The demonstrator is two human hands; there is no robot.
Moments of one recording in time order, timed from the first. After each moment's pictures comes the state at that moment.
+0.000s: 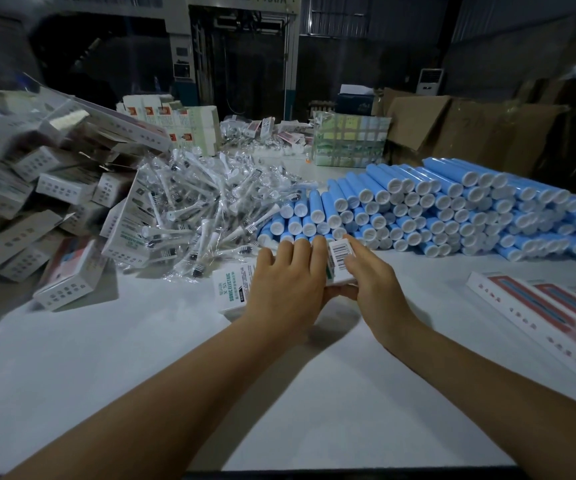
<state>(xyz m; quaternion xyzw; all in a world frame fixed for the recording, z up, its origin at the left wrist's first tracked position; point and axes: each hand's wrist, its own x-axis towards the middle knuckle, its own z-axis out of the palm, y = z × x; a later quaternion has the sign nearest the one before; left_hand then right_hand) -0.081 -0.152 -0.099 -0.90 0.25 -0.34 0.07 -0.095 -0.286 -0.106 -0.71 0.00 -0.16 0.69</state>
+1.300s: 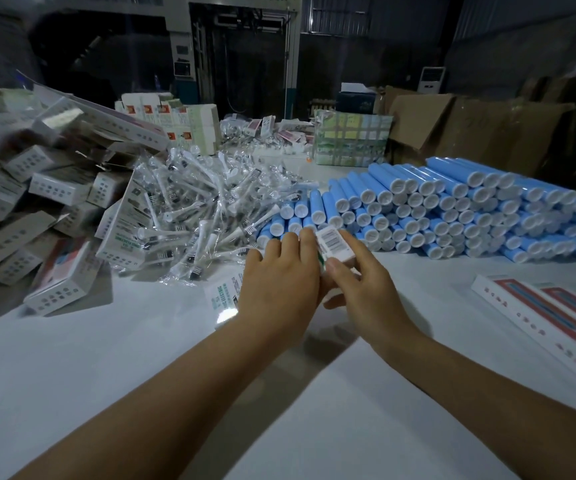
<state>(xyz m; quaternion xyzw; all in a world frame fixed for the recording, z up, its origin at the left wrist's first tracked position) -0.071 -0.152 -0.094 -0.93 0.22 -0.30 -0.02 -0.096 -0.279 -0.110 -0.77 -0.06 -0.19 0.61</state>
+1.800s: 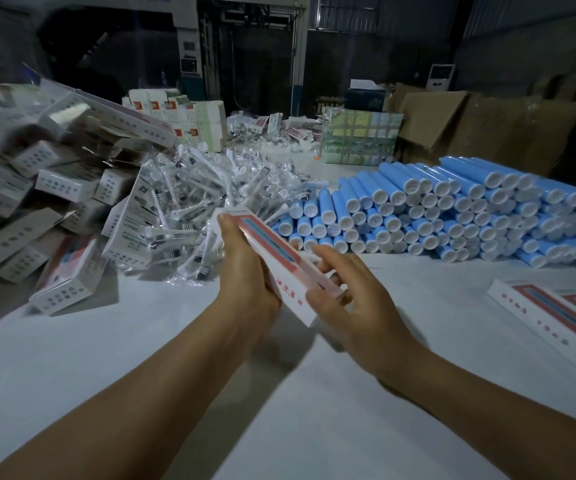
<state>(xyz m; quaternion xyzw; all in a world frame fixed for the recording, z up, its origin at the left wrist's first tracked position) -0.054 -0.130 -0.074 -0.40 -0.07 0.12 -0.90 -0.114 -0.260 -0.106 -0.82 -0.16 -0.16 0.53</state>
